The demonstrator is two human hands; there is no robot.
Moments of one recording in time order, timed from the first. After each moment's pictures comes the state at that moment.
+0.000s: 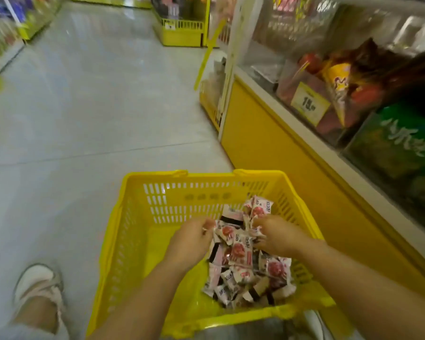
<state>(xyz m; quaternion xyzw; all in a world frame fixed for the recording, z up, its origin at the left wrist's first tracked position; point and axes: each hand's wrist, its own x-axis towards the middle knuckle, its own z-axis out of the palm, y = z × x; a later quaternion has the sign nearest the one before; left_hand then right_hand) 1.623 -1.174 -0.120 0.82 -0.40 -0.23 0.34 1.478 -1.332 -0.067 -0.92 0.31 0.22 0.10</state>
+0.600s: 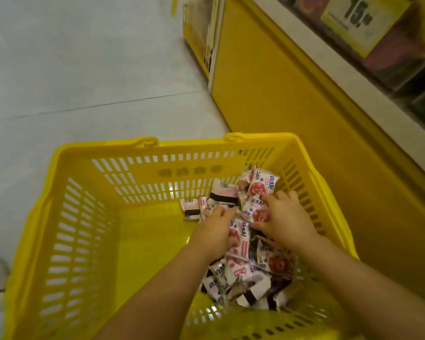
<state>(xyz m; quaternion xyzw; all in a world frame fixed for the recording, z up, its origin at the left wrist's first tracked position) 1.593 -1.265 -0.220 0.78 -0.51 -0.34 0.14 1.477 -1.375 -0.150 -0.90 0.41 0.14 0.05</state>
